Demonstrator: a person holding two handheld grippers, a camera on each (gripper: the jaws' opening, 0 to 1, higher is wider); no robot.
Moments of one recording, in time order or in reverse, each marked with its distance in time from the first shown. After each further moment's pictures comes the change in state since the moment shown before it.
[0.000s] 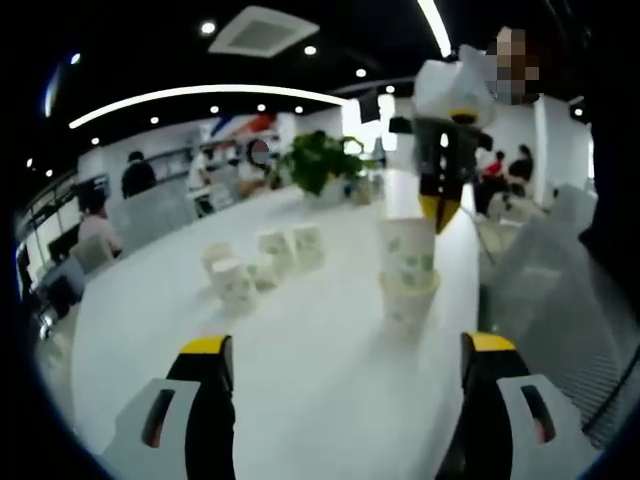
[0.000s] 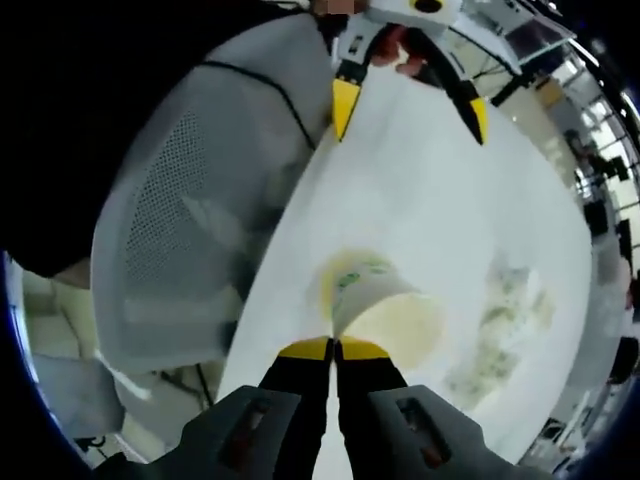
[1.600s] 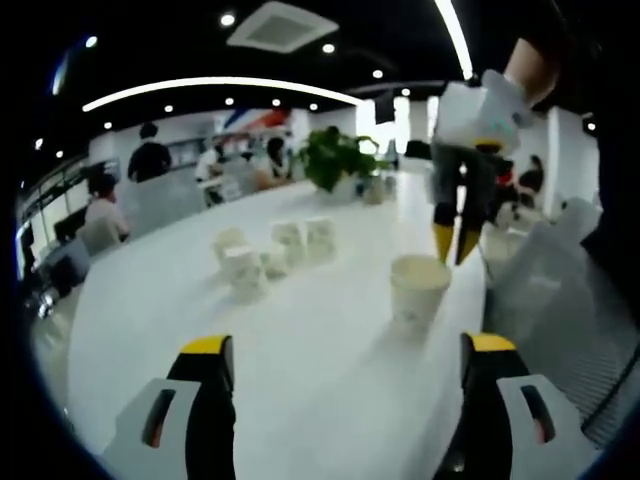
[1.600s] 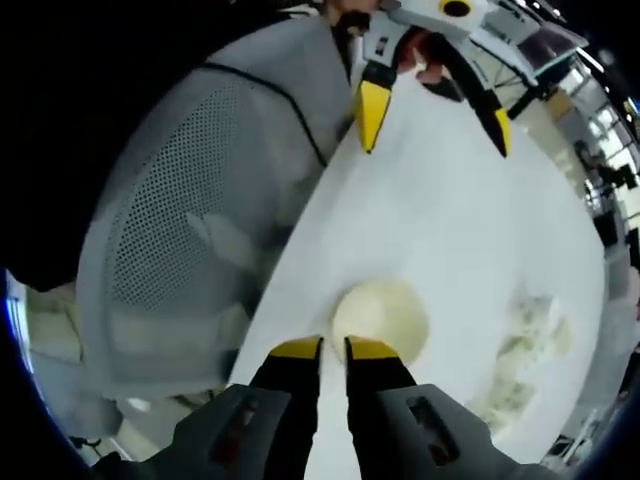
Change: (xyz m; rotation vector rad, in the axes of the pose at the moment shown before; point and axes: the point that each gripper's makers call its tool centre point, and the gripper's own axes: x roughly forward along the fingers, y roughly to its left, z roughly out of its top) left arm -0.006 0.011 -0.008 -0.062 -0.001 0.031; right arm 0.026 0.005 0.023 -0.009 -0.082 0.048
